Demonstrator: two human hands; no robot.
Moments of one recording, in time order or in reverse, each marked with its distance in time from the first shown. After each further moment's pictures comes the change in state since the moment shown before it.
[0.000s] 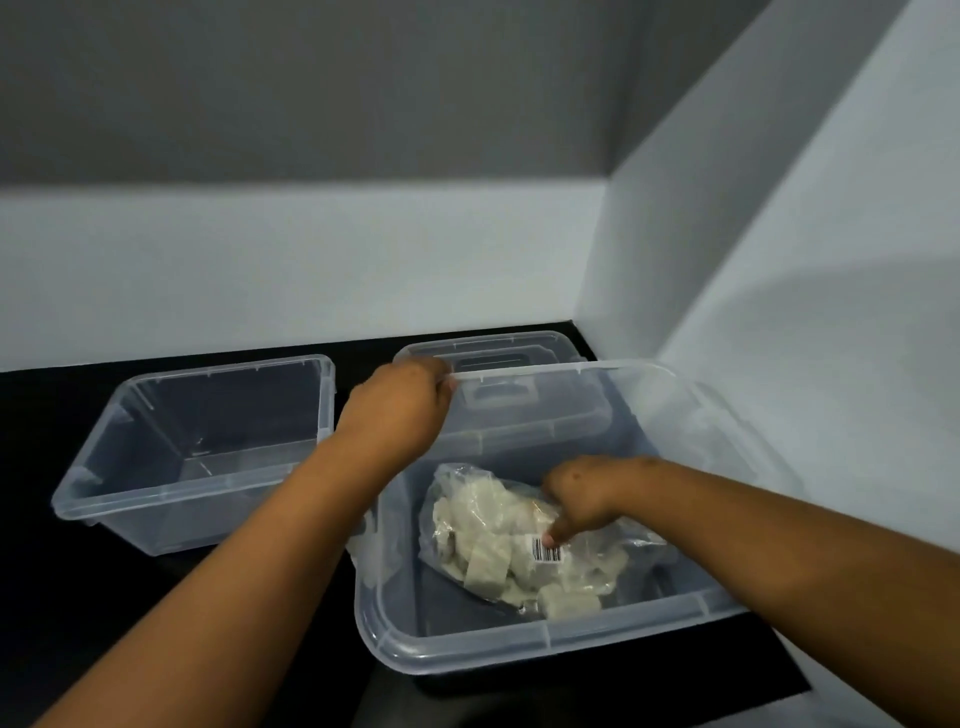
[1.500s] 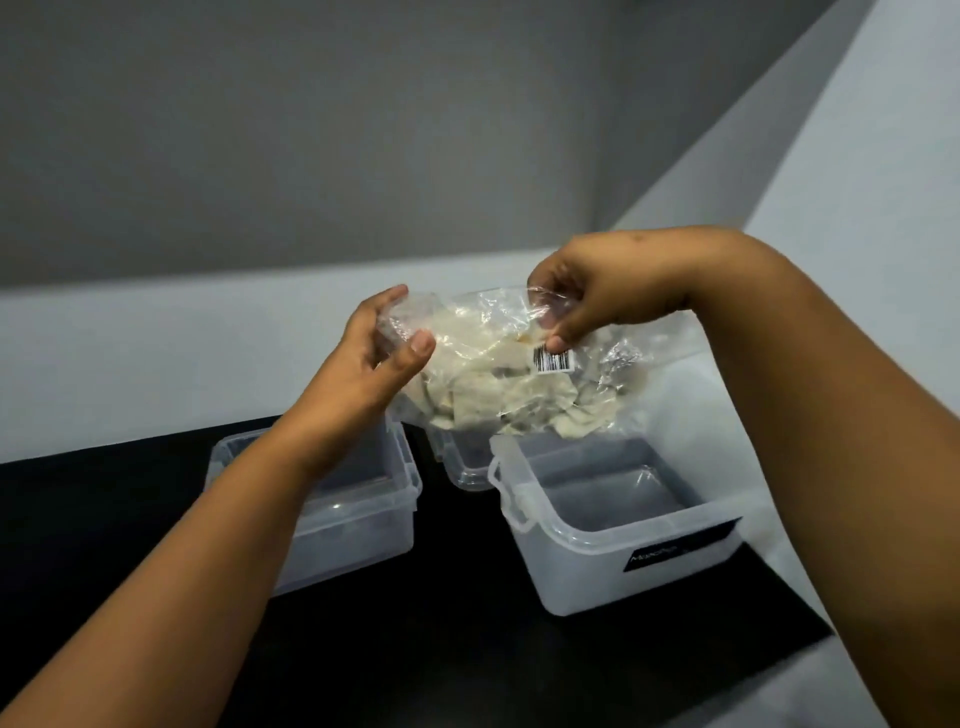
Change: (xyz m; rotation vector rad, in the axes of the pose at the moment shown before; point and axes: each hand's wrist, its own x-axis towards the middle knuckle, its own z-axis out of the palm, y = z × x) left_hand -0.068 -0.077 -0.136 -1.016 -0.003 0.220; right_hand -0.178 -0.096 -0.189 0.213 0.602 -0.122
